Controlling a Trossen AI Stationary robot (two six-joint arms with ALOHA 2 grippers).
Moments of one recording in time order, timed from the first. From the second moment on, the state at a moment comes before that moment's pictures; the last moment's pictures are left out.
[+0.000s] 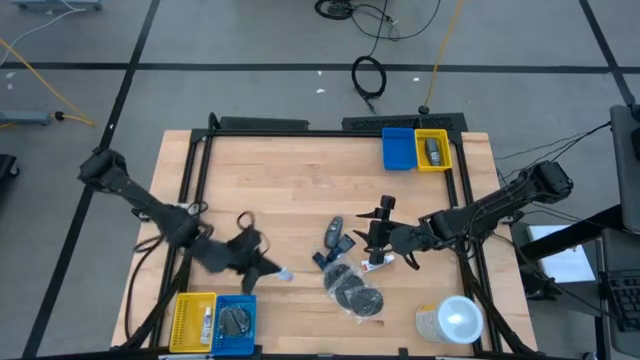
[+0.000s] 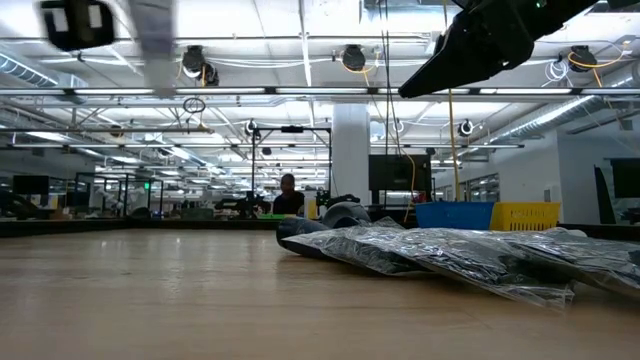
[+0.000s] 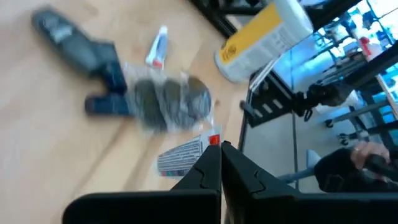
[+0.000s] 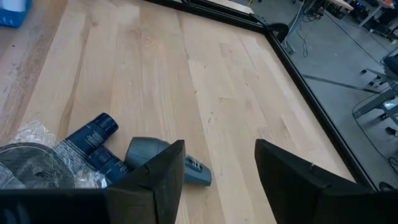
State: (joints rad) left arm -0.62 1.18 0.80 -0.13 -0.38 -1.09; right arm 0.36 1.31 0.74 -0.01 0.65 0.01
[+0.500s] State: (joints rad) left arm -1.11 1.15 0.80 -0.40 -0.68 -1.75; right arm 0.36 1.31 0.74 -0.01 0.65 0.01
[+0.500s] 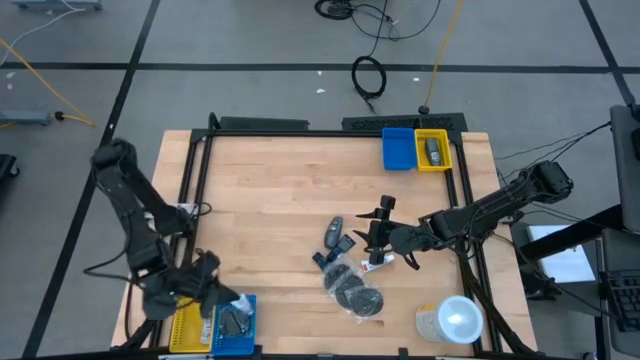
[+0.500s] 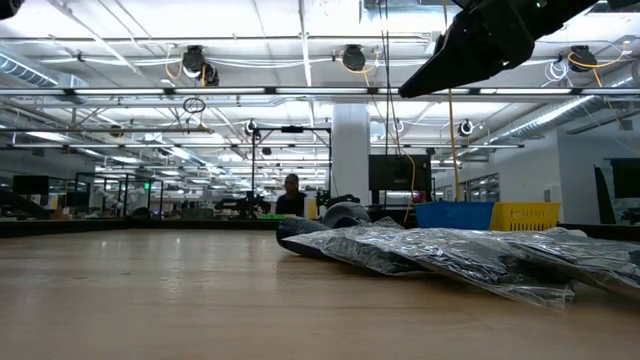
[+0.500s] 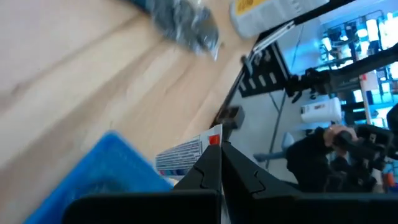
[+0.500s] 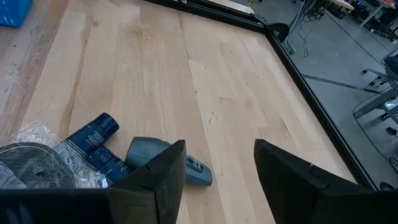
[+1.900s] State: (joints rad) left arm -1.30 1.18 1.02 -0.97 -0.20 -2.46; right arm 0.36 1.31 0.74 -0.01 0.65 0.01
